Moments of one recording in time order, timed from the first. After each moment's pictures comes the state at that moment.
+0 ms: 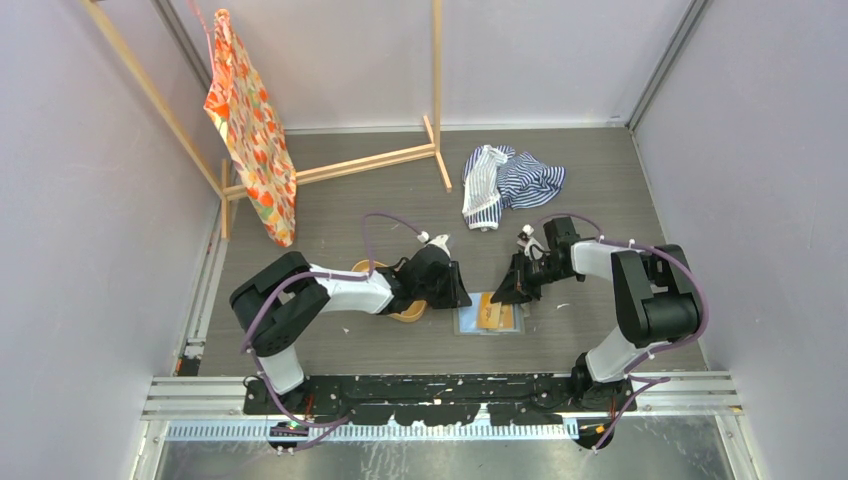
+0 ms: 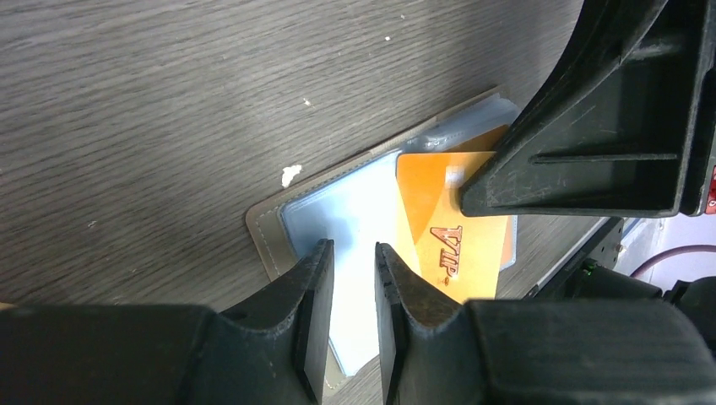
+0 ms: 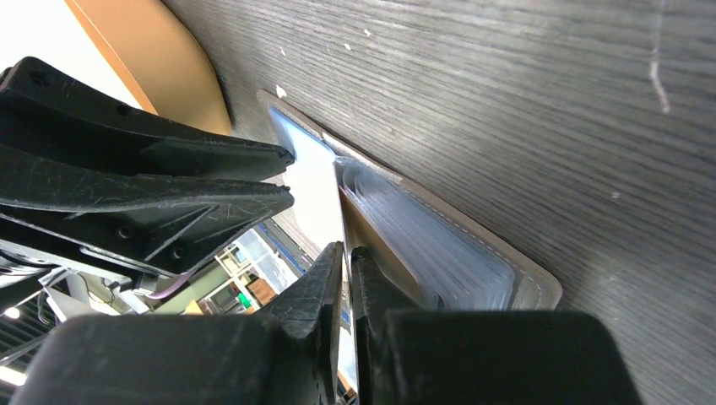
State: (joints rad) left arm -0.96 1.74 0.83 0.19 0.08 -0.91; right arm 0.14 1.61 0.67 -0.38 -0.84 0.39
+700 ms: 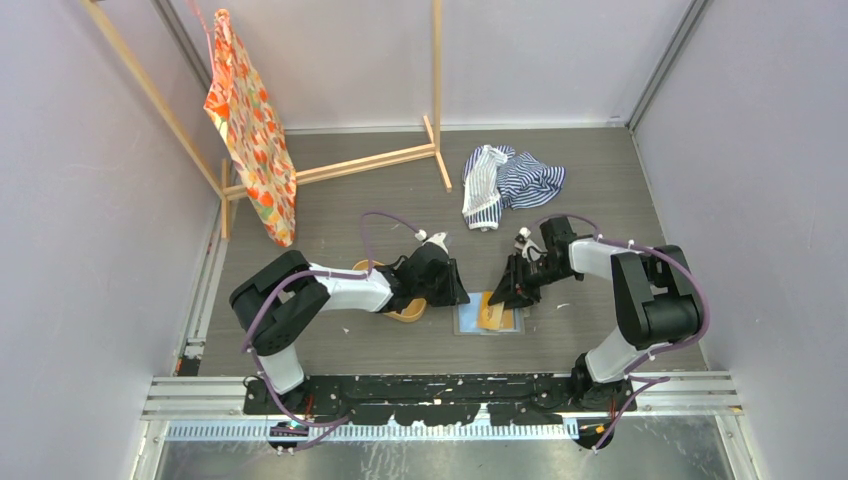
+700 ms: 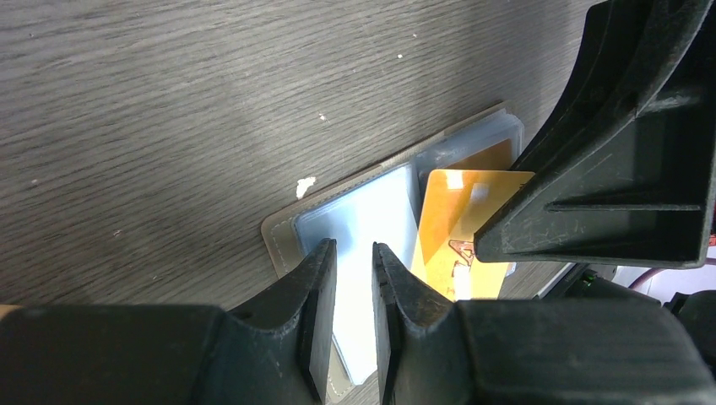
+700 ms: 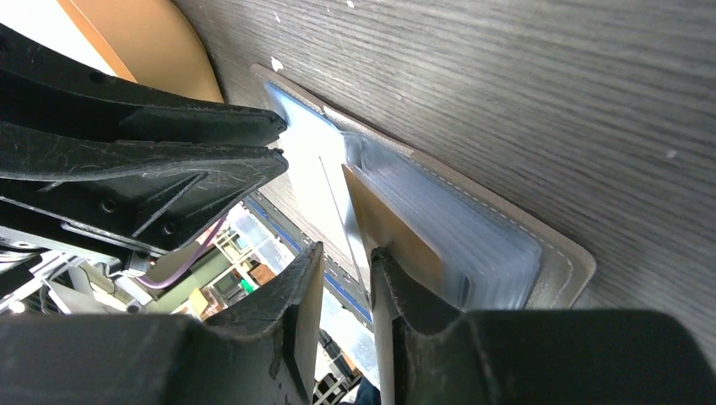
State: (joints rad) left arm -0.93 1.75 0.83 0.19 0.07 -0.92; right arm 0.16 1.61 0.69 -0.46 -0.83 0.39
